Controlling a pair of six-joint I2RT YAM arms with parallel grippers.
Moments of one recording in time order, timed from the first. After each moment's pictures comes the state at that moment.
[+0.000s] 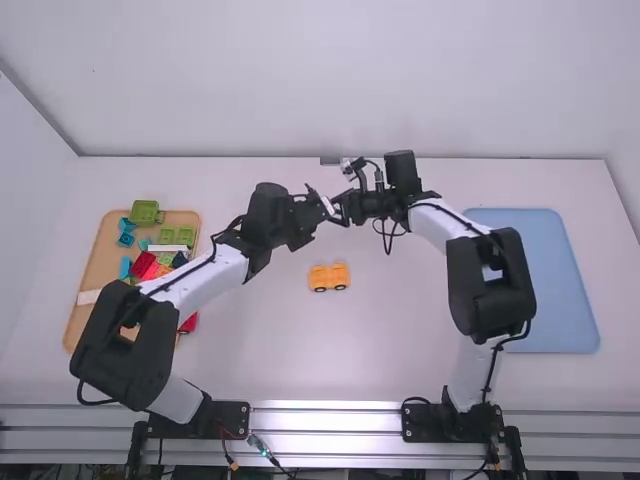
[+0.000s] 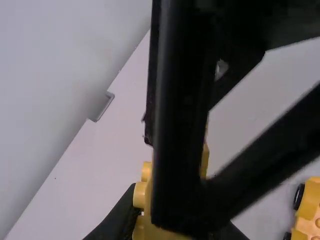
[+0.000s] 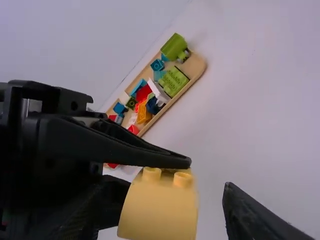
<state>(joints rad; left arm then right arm) -0.38 1.60 0.94 0.11 0.19 0.65 0.27 2.00 1.31 -0.08 -1.17 0.05</state>
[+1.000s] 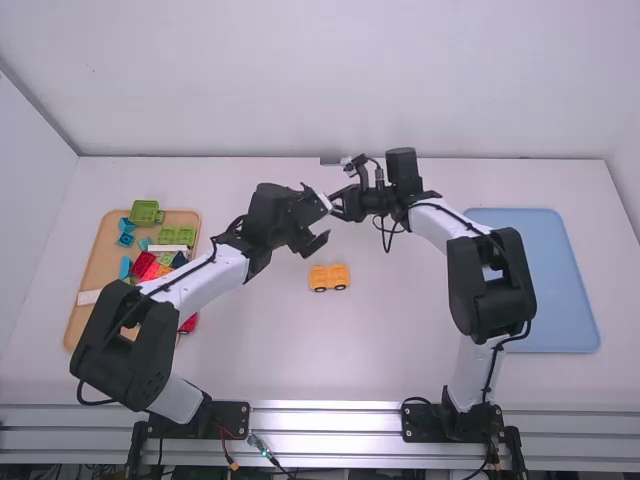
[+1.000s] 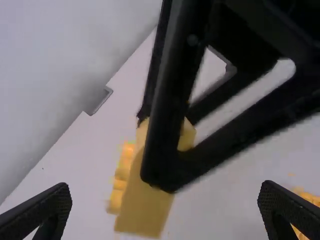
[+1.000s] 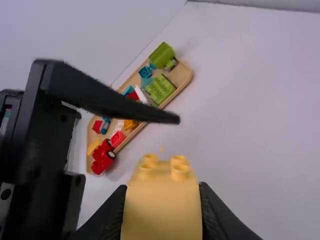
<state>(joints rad) -0.39 1.60 0.94 0.07 0.18 0.51 0.26 2.00 1.31 -0.02 -1.10 0.05</state>
